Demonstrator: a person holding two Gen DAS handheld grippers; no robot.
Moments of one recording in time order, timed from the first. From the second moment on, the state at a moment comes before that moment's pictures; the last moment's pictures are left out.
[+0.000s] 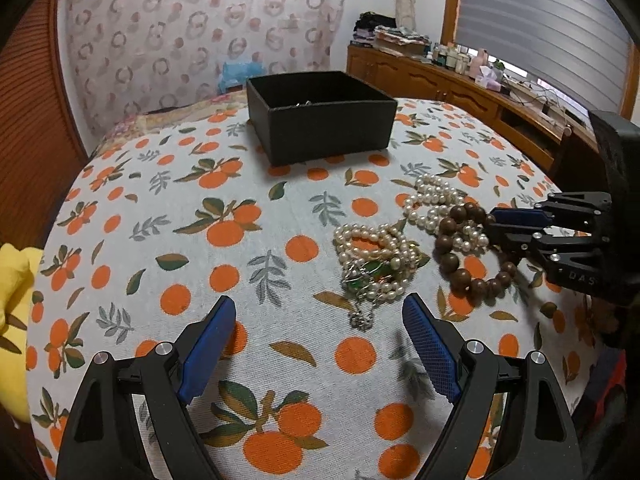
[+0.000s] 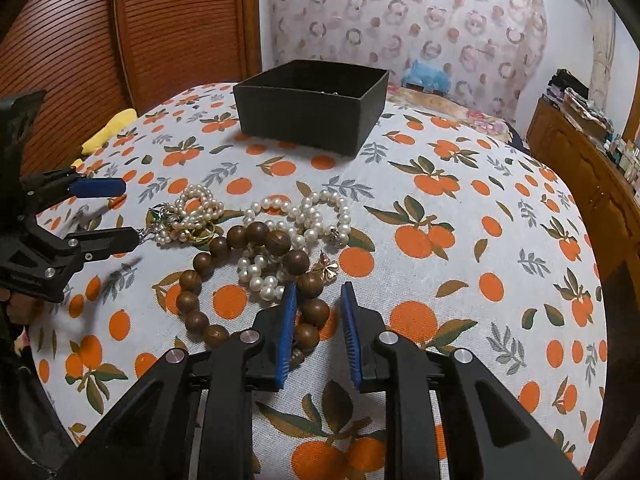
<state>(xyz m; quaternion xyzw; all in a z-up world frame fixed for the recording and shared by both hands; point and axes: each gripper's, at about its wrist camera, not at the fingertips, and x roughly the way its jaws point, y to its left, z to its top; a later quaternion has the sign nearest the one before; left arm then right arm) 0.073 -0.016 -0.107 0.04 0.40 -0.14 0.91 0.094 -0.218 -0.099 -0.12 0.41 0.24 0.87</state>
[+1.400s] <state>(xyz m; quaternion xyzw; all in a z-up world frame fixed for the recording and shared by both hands) 0.136 -0.029 -0.094 0.01 0.42 -0.19 0.89 0.094 -0.218 -0.099 -0.12 0.41 0.24 0.87</state>
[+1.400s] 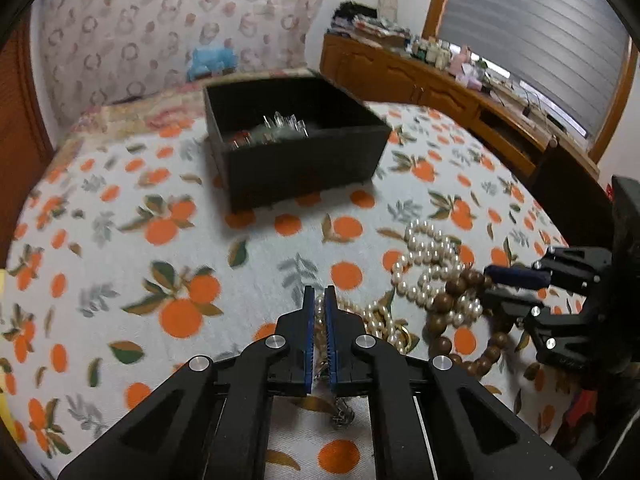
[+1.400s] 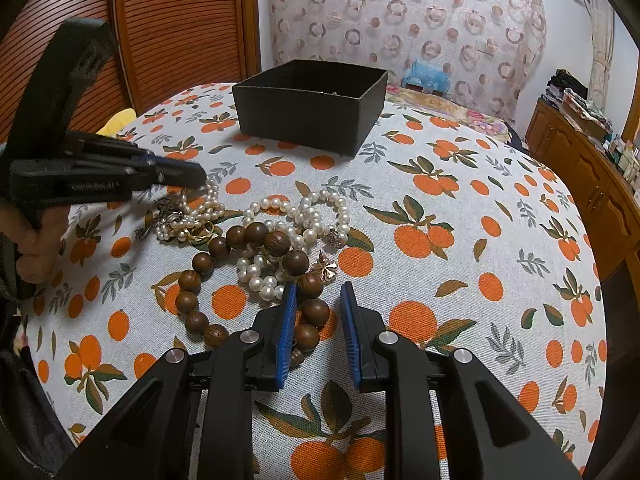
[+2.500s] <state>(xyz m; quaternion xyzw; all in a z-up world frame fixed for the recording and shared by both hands) 0.094 -0.018 0.046 0.01 0.26 -0.18 0.95 0.090 -0.211 -0.003 -0.10 0.31 0.28 0.90</state>
